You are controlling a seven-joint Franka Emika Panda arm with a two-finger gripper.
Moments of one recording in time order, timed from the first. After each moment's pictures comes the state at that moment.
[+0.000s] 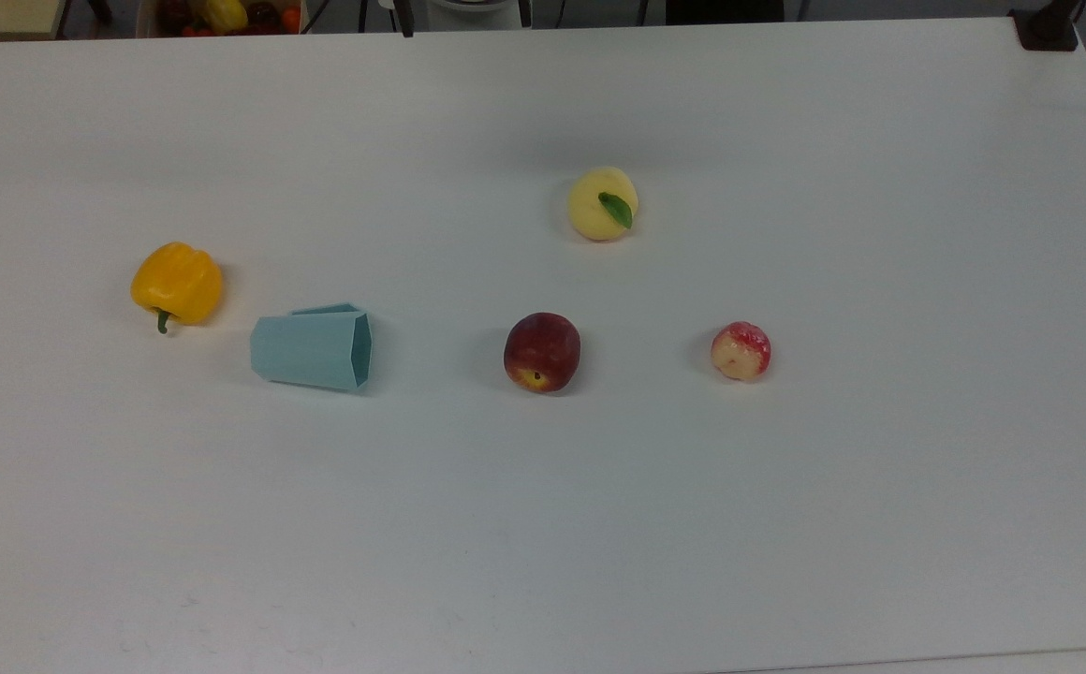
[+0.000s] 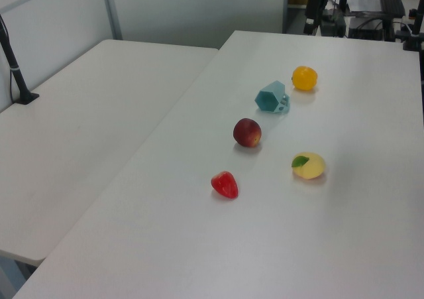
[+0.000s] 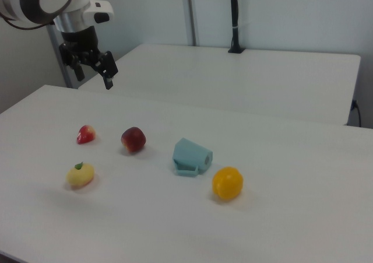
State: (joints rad) arm 0.07 -0.03 0.00 -1.63 0.11 1.75 0.00
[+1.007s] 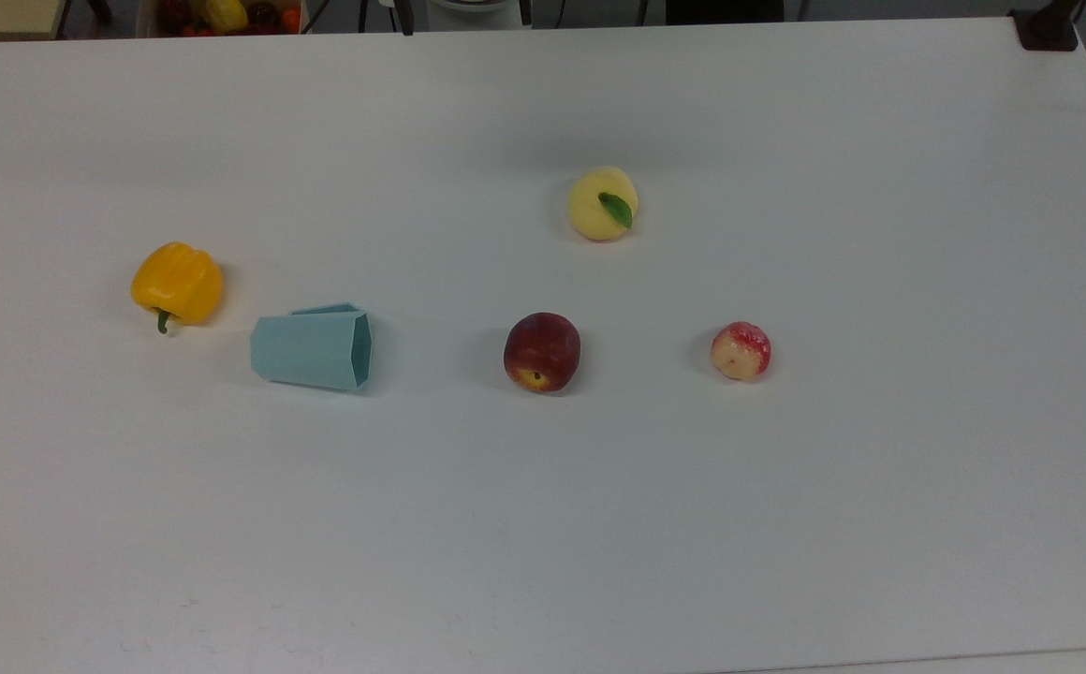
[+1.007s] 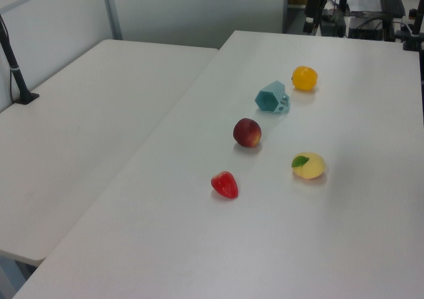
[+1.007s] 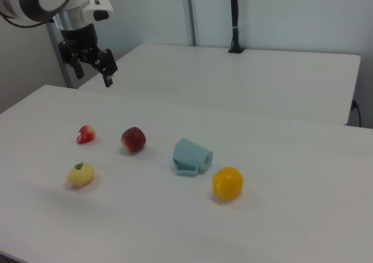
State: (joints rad) arm 0.08 -0.02 0.00 -1.62 0.11 1.74 0.00
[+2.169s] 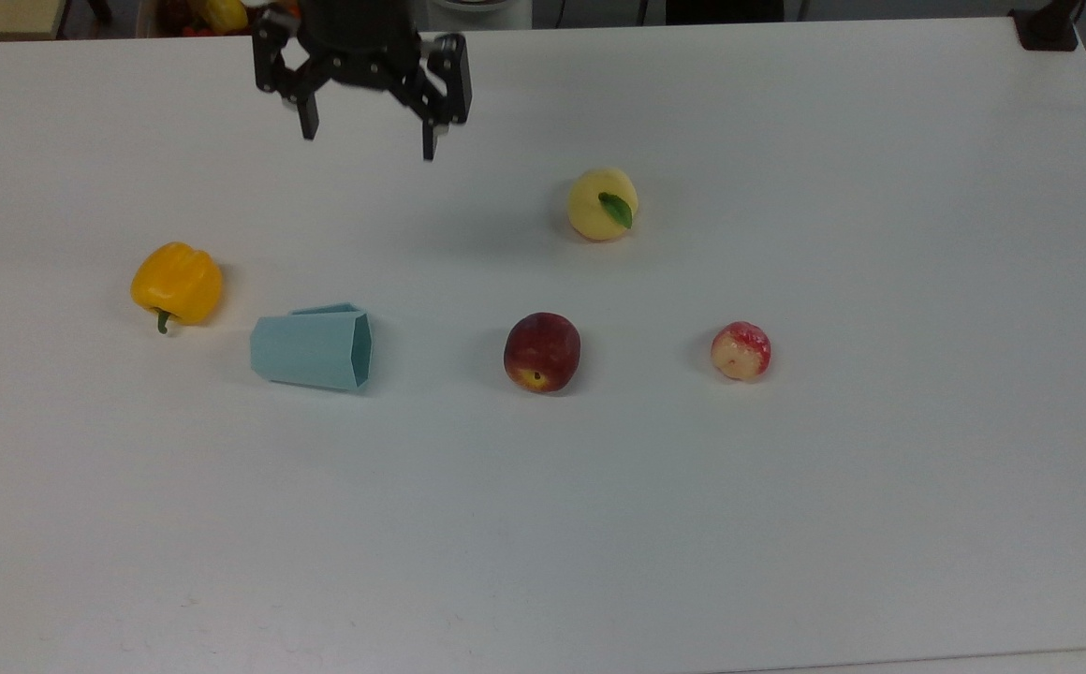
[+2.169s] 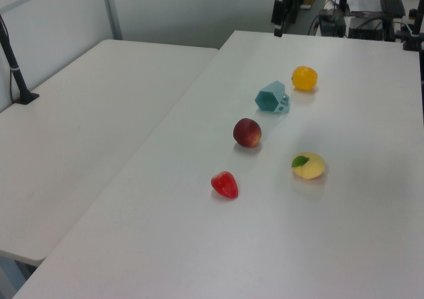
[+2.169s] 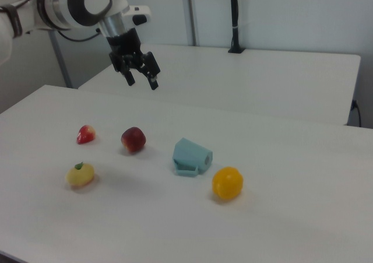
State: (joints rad) arm 0.10 0.28 -0.07 -1.34 -0.10 1.75 0.13
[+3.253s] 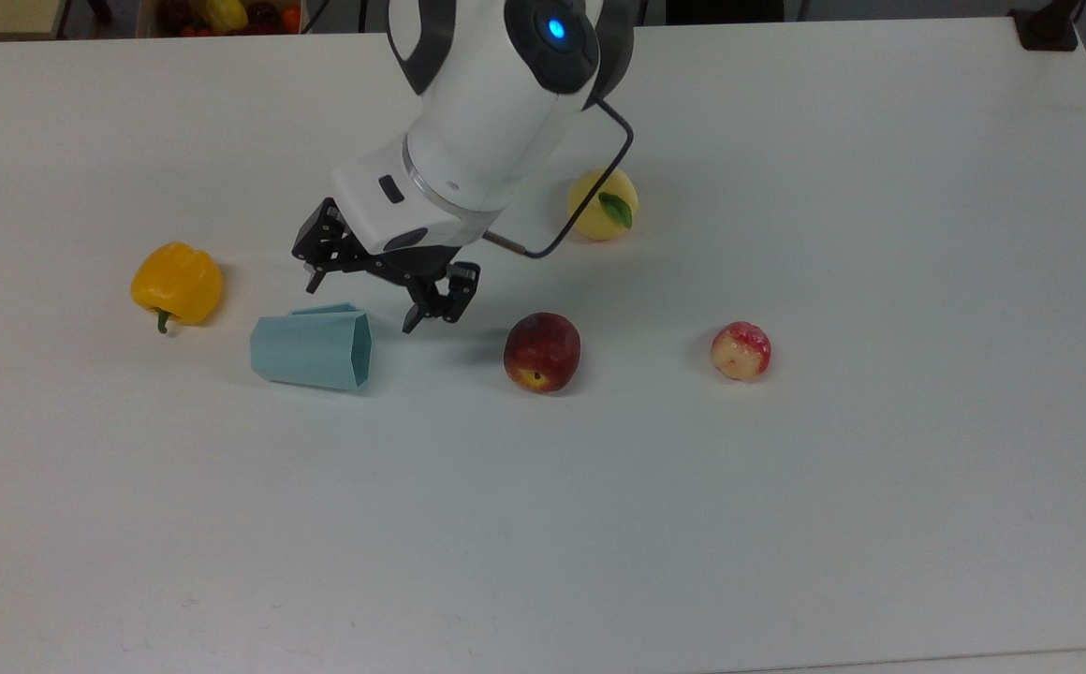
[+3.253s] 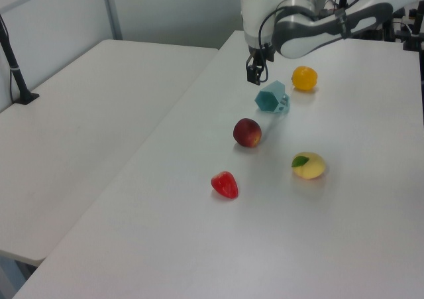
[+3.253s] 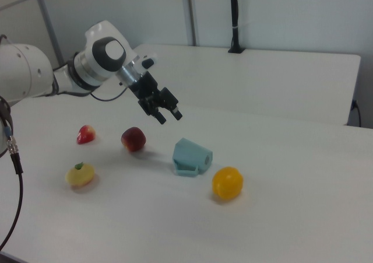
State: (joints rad) arm 0.18 0.55 -0.07 -1.35 -0.56 1.94 0.44
